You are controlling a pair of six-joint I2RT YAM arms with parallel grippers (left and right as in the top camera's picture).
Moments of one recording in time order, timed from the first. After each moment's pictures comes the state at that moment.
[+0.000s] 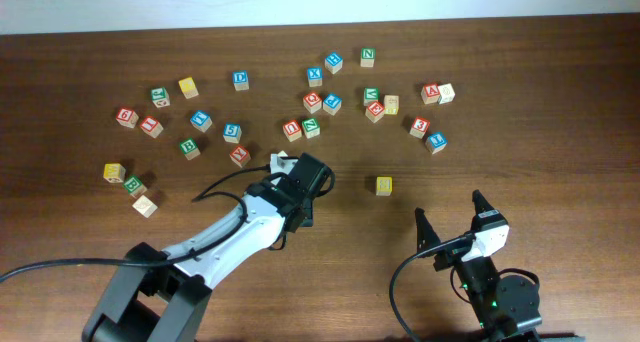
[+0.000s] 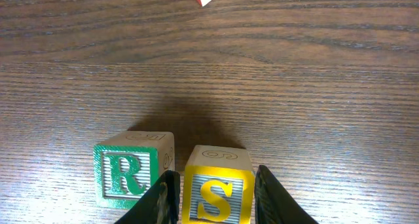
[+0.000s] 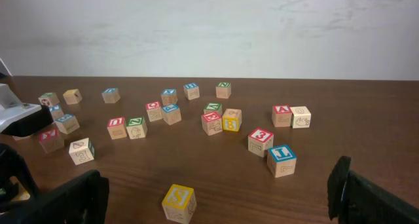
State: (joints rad) left arm -0.63 1.68 0.94 -0.57 -0.28 -0.60; right arm 0.21 0.01 0.01 -0.07 -0.04 0.11
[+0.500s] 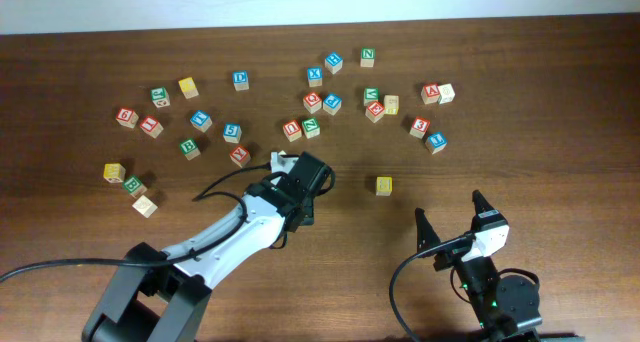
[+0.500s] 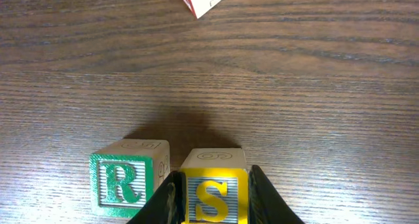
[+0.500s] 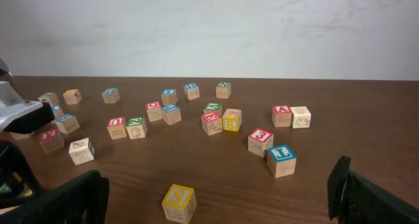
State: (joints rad) left arm -0.63 1.68 0.94 -0.55 -0.29 -0.60; right arm 0.21 0.01 0.01 -0.07 -0.04 0.11
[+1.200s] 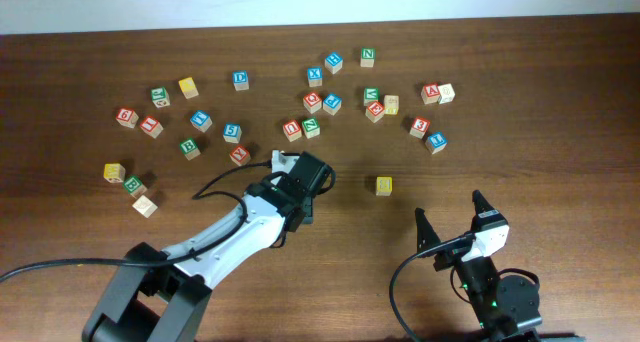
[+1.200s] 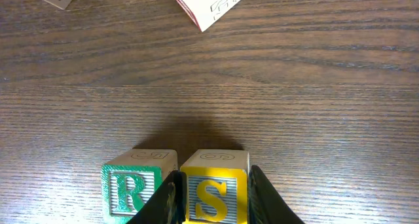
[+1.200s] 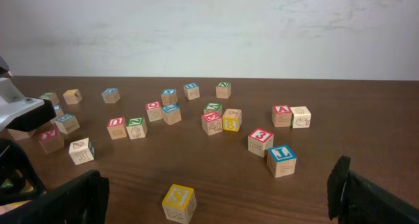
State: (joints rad) left arm -0.63 1.68 0.94 -0.54 -0.32 -0.56; right arm 0.21 0.01 0.01 -0.07 -0.04 0.11
